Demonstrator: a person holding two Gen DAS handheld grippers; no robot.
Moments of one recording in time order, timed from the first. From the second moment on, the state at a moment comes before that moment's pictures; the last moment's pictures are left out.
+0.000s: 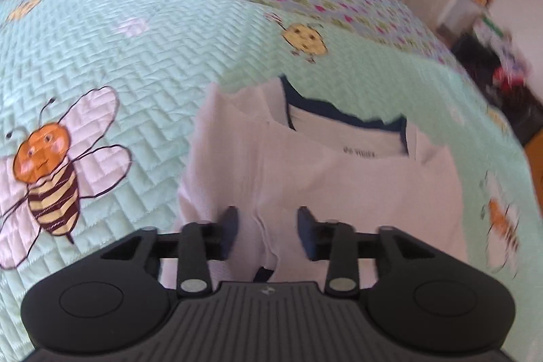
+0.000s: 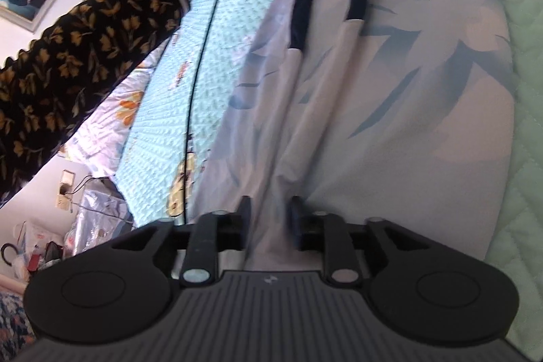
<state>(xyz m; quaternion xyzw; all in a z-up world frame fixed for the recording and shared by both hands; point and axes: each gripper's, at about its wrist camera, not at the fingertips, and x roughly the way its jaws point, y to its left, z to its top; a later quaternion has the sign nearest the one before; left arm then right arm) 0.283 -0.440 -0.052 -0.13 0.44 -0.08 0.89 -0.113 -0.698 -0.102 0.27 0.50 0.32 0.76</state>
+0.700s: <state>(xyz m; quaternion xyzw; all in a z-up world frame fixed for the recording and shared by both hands) 0.290 -0.448 -0.053 -0.13 0.41 -0.09 0.90 -0.137 -0.725 -0.113 0.35 0.47 0.34 0.74</state>
